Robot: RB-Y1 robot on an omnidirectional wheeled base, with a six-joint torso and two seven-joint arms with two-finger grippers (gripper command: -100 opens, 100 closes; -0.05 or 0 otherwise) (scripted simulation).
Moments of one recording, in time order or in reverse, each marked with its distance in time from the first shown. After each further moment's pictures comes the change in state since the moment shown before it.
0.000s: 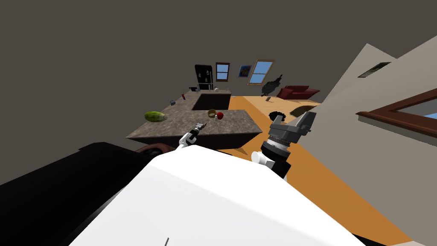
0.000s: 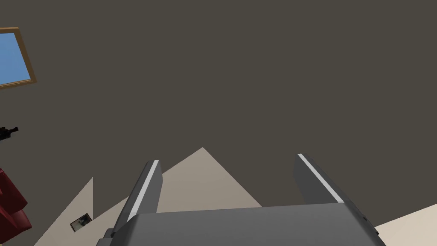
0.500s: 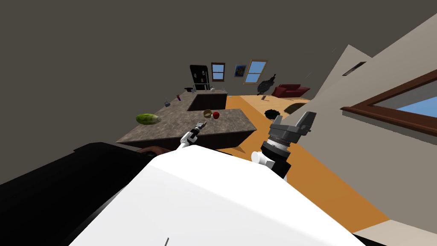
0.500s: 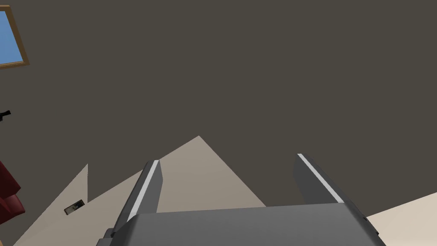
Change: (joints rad) left arm -0.044 -0.023 0.022 0.038 -0.001 0.029 -0.014; right arm 0.000 0.000 0.000 0.000 0.000 0.000 0.000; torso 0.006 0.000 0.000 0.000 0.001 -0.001
